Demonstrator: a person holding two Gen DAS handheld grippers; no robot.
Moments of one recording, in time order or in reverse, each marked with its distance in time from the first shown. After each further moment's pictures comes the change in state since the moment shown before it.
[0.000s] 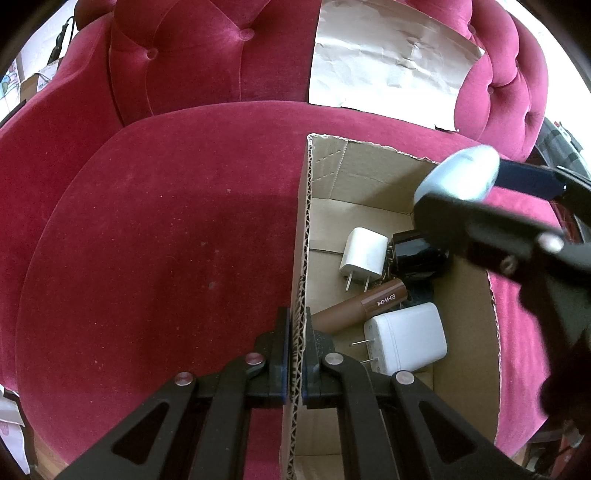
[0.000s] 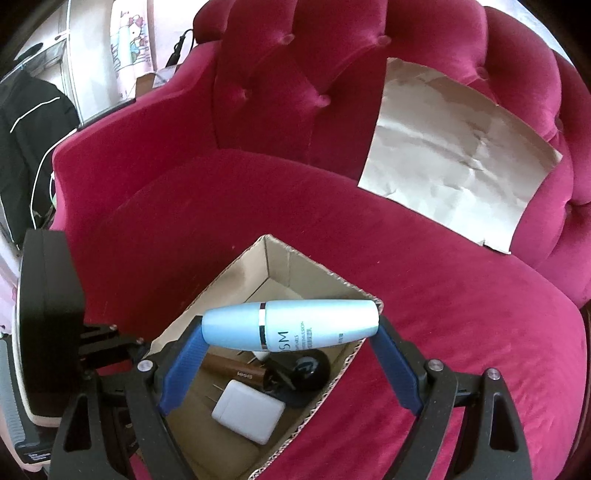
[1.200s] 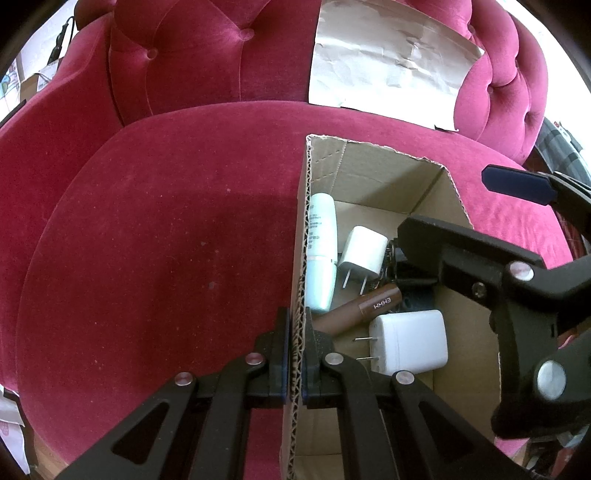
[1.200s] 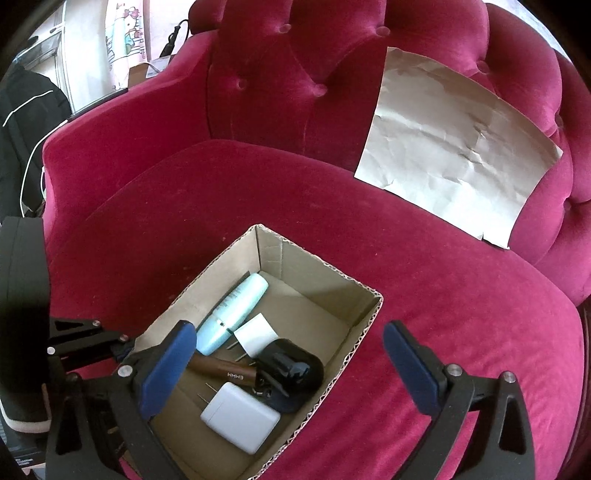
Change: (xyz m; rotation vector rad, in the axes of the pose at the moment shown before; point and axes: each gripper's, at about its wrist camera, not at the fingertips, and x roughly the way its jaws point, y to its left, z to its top) left arm 0.000 0.001 0.001 0.000 0.001 -0.002; right arm 0.010 0.001 -0.002 0.002 0.019 -0.037
